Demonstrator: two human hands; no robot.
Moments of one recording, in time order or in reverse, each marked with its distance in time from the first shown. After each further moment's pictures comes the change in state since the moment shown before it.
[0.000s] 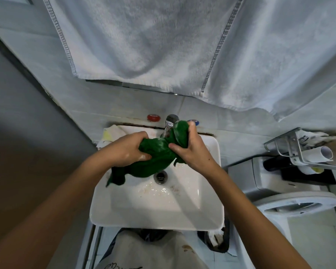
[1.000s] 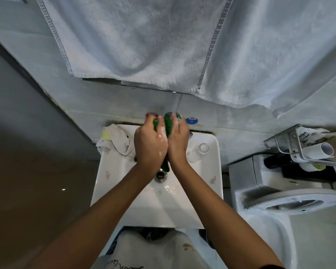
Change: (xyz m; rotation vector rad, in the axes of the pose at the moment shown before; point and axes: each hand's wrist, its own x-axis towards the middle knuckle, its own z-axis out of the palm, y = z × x) left_hand 0.025 0.054 0.062 -0.381 1.030 0.106; right_hand 0.031 -0.022 0.053 0.349 0.553 0.129
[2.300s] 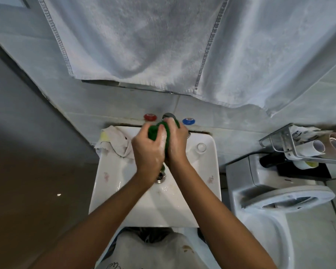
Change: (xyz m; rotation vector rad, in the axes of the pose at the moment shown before) left_hand -0.019 0.005 -0.009 -0.294 0.017 -0.110; right_hand -0.011 -0.014 -0.004 0.246 -0.035 0.168
